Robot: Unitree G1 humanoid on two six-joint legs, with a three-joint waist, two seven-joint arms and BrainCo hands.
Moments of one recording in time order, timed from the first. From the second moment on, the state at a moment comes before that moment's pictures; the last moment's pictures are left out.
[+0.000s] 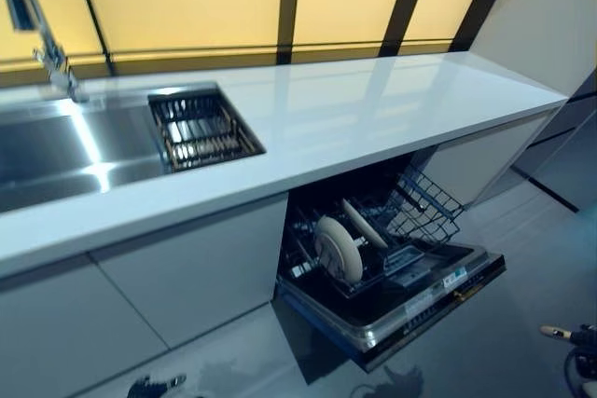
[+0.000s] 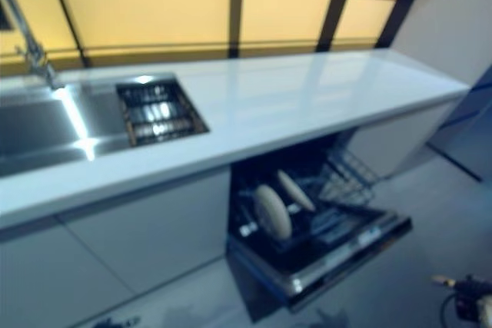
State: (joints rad) left arm -0.17 0.41 -0.12 1.19 -0.23 0.05 0.20; right arm -0.13 -0.84 -0.16 0.83 0.39 0.43 0.06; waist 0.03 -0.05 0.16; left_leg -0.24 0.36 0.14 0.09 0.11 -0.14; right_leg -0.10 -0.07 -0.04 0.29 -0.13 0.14
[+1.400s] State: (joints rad) left arm -0.05 0.35 -0.09 1.21 -0.30 -0.06 0.19; right arm -0.15 -0.56 -0.11 1.05 0.74 0.27 0.31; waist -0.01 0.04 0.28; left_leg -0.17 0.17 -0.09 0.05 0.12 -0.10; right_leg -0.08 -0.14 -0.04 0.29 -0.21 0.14
